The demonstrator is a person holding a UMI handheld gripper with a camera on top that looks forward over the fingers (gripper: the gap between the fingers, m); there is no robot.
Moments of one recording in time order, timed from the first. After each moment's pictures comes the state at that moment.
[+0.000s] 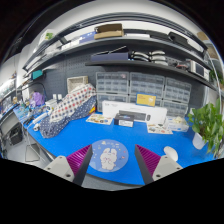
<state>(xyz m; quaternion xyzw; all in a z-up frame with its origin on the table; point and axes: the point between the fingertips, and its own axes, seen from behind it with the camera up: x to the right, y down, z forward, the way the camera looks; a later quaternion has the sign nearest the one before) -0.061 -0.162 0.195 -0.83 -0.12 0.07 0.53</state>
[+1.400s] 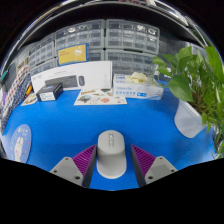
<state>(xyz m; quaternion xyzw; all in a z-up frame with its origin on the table) 0.249 0.023 -0.006 -0.91 0.00 -0.02 0.41</state>
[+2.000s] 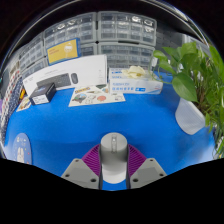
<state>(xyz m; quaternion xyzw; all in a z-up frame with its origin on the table) 0.246 0.035 -0.010 -0.93 0.04 -0.02 0.36</state>
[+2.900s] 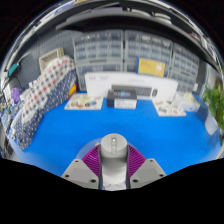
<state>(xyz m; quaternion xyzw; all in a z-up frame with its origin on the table) -0.111 -0.003 0.061 -0.91 -0.03 0.02 0.41</state>
